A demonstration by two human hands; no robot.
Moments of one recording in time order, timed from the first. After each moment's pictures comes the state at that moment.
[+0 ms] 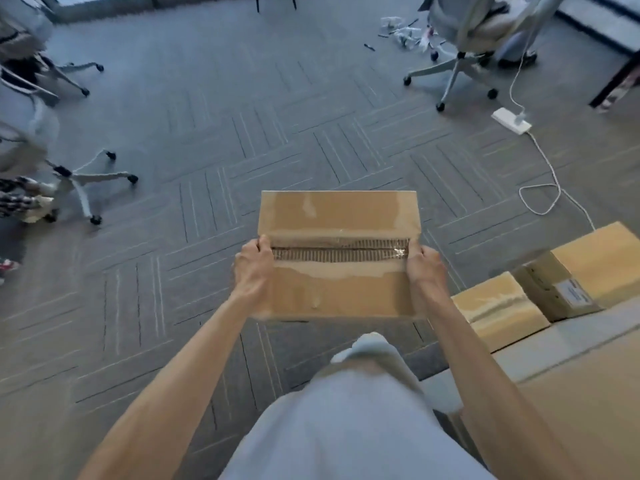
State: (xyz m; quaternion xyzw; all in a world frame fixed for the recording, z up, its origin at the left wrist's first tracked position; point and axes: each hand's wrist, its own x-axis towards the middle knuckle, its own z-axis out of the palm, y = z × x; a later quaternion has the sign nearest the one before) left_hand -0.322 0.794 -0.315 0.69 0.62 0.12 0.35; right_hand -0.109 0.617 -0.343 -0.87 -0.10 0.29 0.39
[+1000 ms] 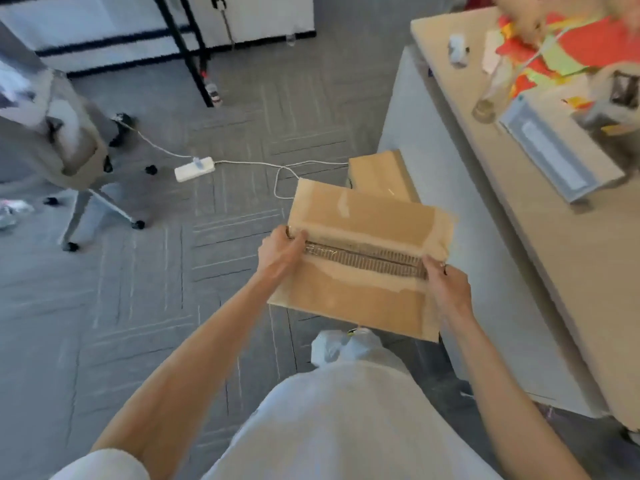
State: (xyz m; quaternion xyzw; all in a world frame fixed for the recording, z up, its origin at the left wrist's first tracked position) left_hand 0.356 0.871 -0.343 0.90 -0.04 -0.26 0.34; right_hand 0.156 0.656 -0.356 -0.69 0.54 -0.02 0.49
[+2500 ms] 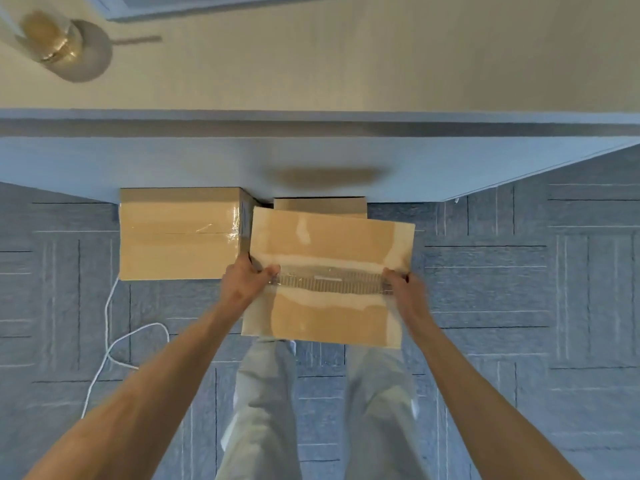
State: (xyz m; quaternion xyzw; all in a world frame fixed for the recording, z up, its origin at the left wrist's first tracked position) left_hand 0.504 0.481 -0.648 0.73 -0.50 -0.46 -0.08; right_hand 0.240 0.604 -0.645 -0.07 0.83 -0.22 0.50
